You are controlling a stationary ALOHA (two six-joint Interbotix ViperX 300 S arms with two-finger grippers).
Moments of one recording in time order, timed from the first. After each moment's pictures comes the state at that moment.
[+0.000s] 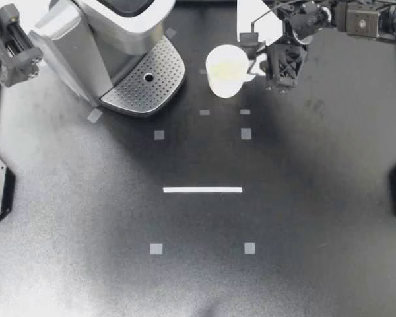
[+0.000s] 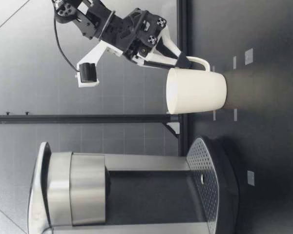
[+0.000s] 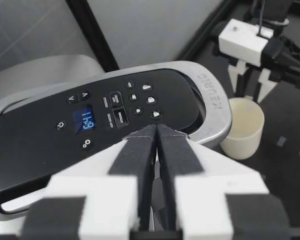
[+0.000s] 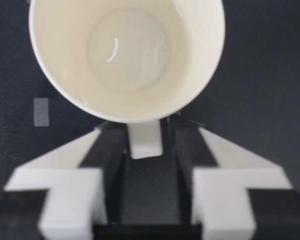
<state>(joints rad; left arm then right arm) 0.10 -0.65 0.45 0.79 0.89 -0.60 -0.67 0.17 0.47 0.45 0.53 -1.03</state>
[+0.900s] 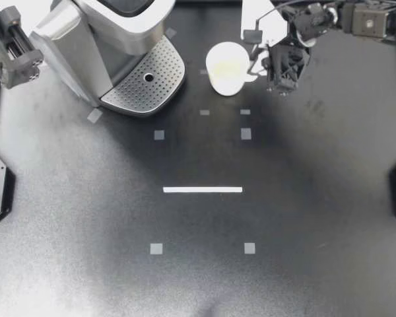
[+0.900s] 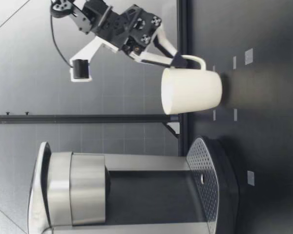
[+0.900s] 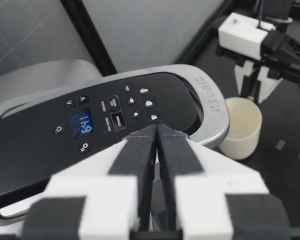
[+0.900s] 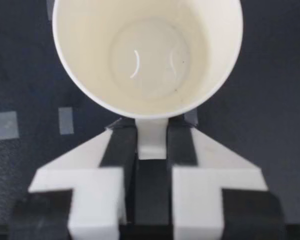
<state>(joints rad) 0.11 -0.66 0.46 0.80 0.87 -0.61 -0.67 0.13 0.50 0.55 0.53 -1.02</state>
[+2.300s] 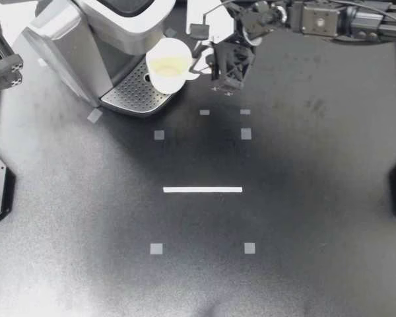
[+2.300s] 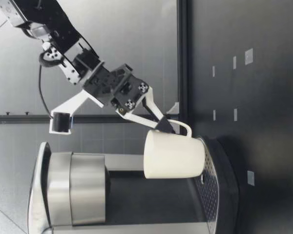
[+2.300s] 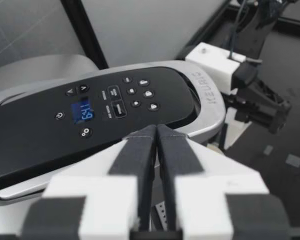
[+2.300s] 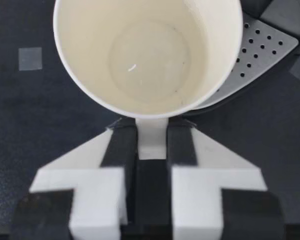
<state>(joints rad) 0.10 -0.74 0.53 0.81 0.83 -0.65 -0.54 0.30 0.22 0.64 0.50 -1.01</state>
